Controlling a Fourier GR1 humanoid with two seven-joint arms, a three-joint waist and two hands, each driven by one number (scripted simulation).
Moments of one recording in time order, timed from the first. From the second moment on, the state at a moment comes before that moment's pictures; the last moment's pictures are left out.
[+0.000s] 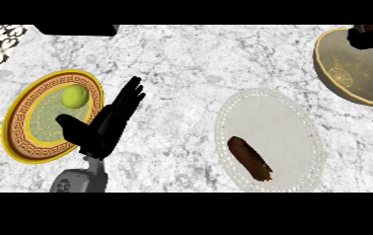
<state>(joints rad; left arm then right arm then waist) -0.12 0.02 -0.10 -1.57 0.14 -0.13 0.17 -0.79 -0.51 -0.34 -1.06 1.14 0.06 0.31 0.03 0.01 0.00</state>
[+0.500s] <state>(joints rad) -0.13 0.02 -0.11 -1.58 0.15 -0.13 0.18 -0.90 -0.60 -0.43 -0.57 1.16 -0.06 0.26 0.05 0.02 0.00</state>
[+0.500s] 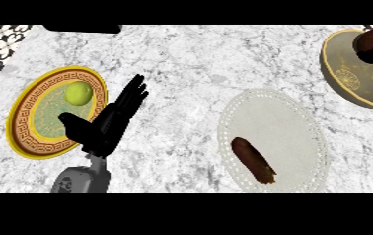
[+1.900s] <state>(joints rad) -0.04 0.04 -0.05 -1.59 0.15 -0.09 0.17 -0.62 -0.33 -0.87 -1.09 0.39 0.02 -0.41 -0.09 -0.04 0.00</state>
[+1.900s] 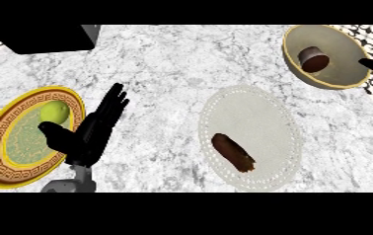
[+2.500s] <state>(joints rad) -0.01 0.06 0.00 -1.62 0.17 -0.08 0.17 -0.03 -0.05 -0.85 -1.56 0.26 0.27 -0.54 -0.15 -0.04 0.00</state>
